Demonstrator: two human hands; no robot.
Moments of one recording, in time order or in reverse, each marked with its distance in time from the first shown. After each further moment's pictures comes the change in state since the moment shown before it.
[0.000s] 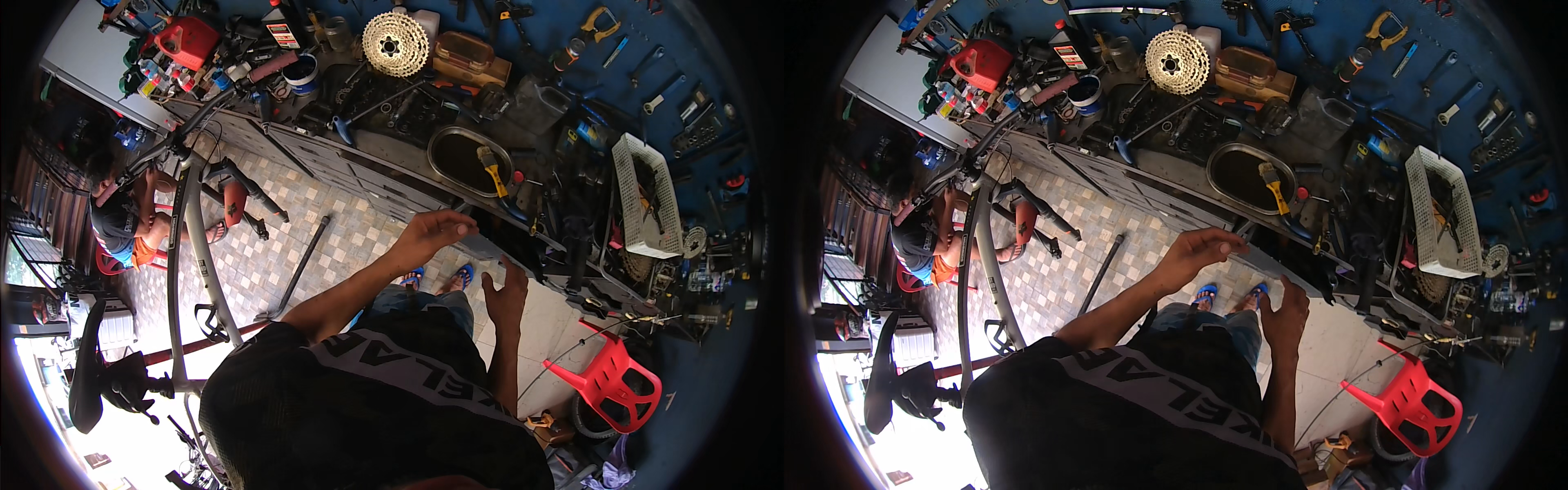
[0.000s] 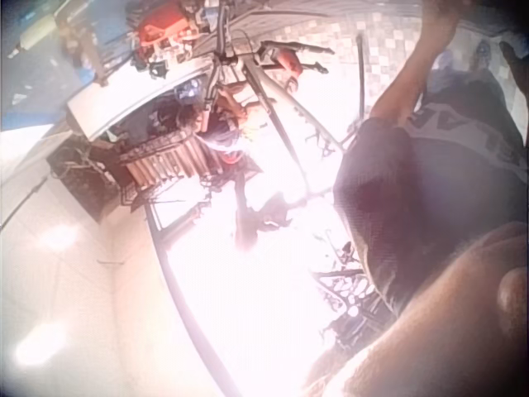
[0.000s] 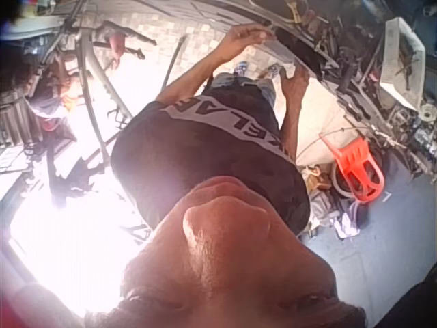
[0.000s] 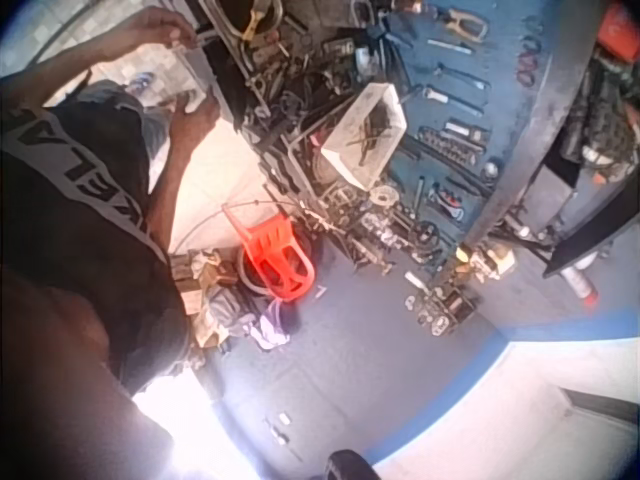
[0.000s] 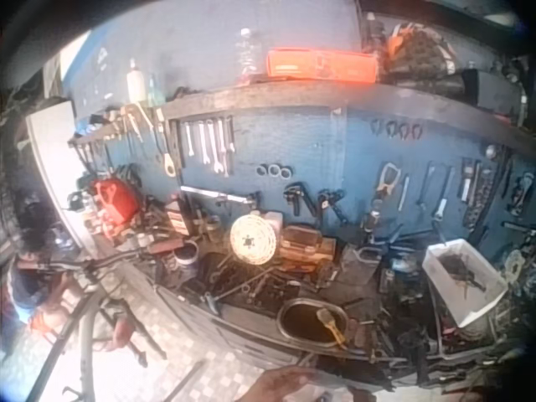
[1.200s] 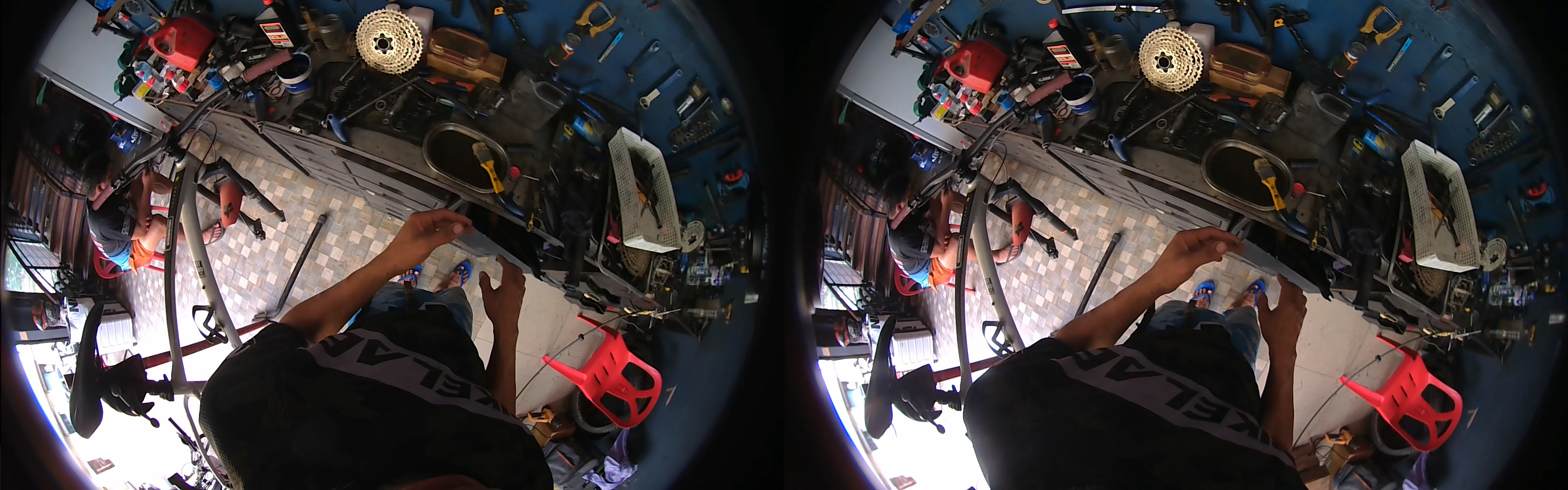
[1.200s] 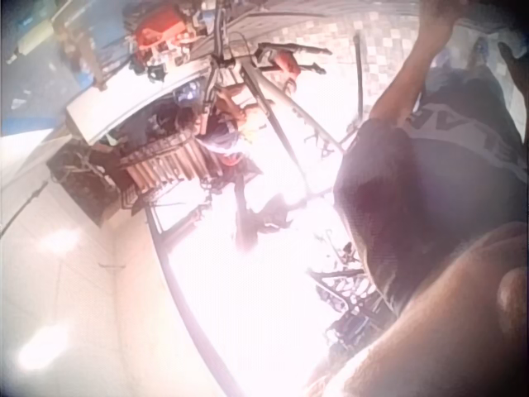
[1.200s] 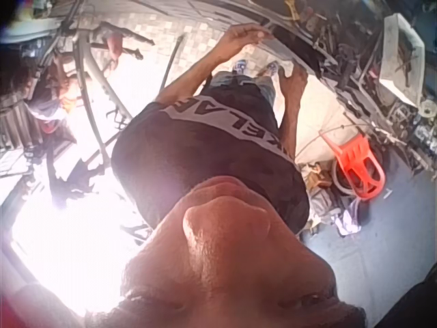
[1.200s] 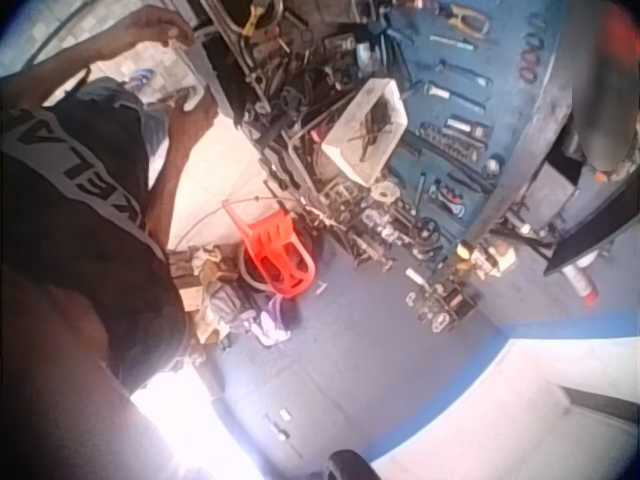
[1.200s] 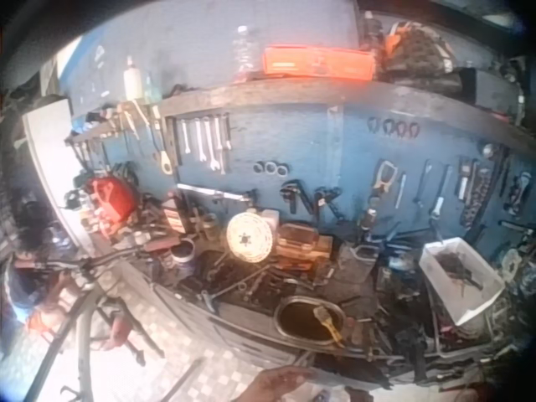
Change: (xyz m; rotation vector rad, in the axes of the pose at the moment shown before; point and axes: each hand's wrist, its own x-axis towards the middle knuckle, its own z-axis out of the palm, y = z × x) left_hand -0.002 -0.004 0.001 0.024 0.008 -0.012; right_hand -0.005 0.004 0.000 -0.013 -0.027 0.026
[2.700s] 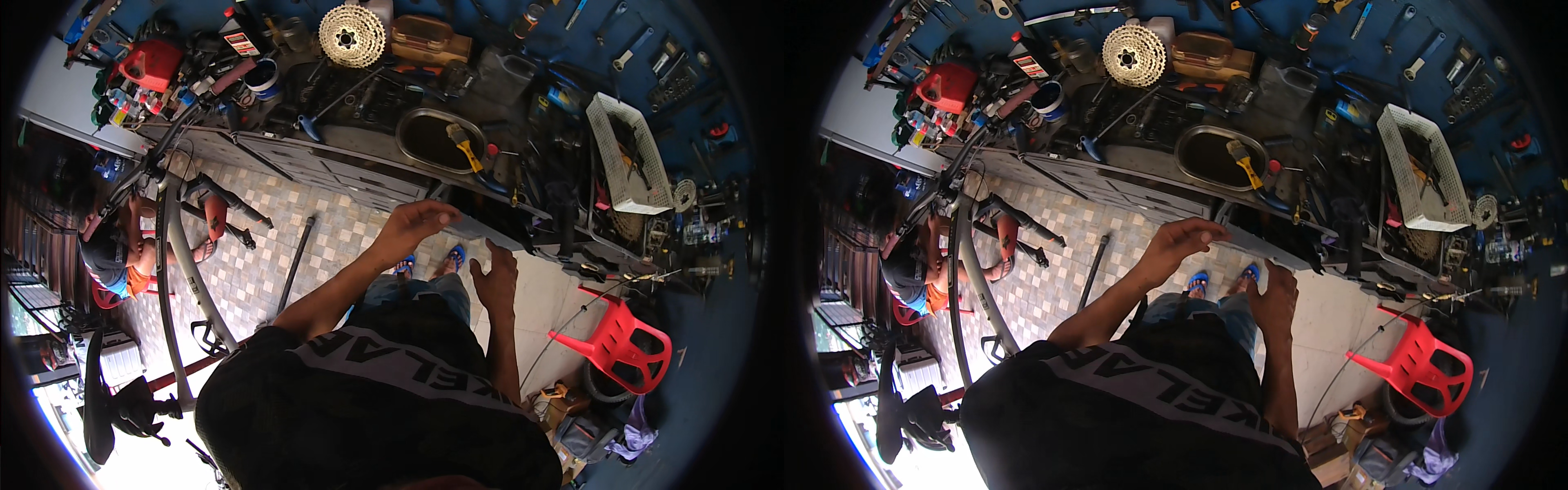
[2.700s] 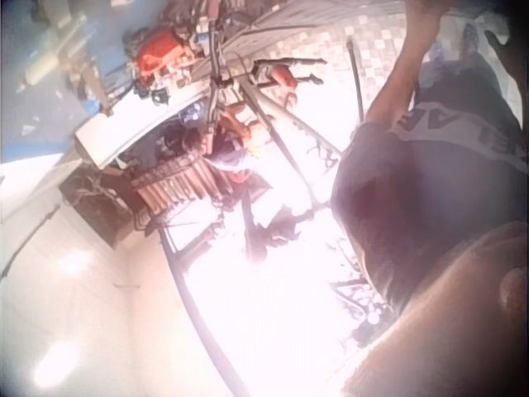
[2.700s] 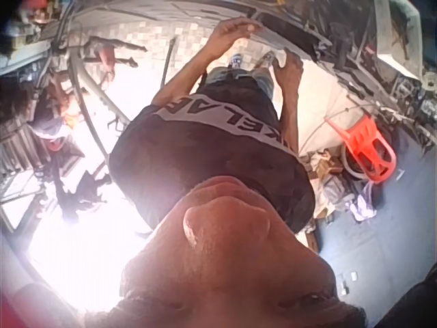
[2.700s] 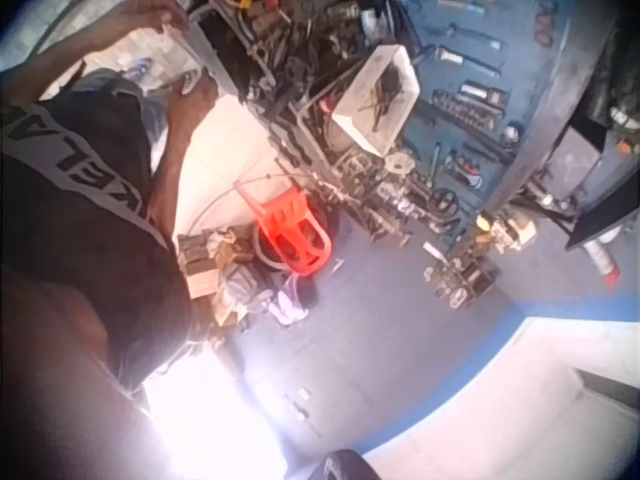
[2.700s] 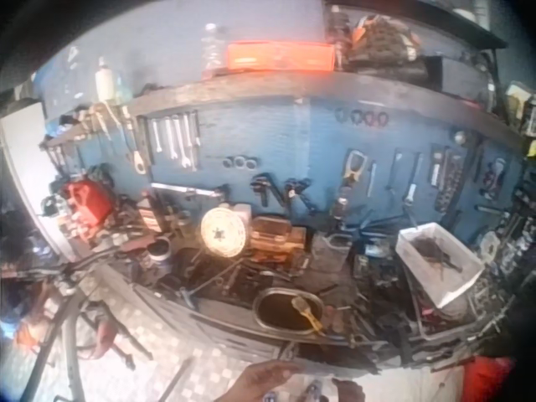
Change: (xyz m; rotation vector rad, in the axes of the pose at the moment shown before) left_hand 0.001 -0.006 0.010 -0.028 -0.044 -0.024; right_hand -0.013 0.001 -0.002 -0.020 0.027 0.037
